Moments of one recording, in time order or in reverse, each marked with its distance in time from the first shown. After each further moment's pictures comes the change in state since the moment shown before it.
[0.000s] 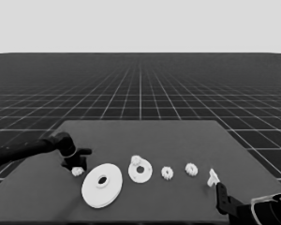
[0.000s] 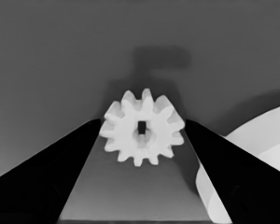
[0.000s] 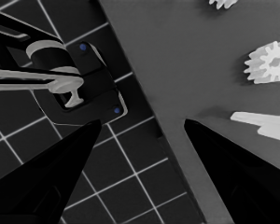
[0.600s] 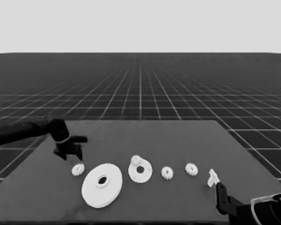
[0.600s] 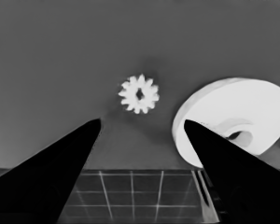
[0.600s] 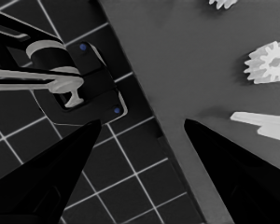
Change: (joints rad) left arm -0.201 -0.067 0.150 -0.132 0.154 -0.057; right arm 0.000 0.000 0.000 0.000 0.000 0.000
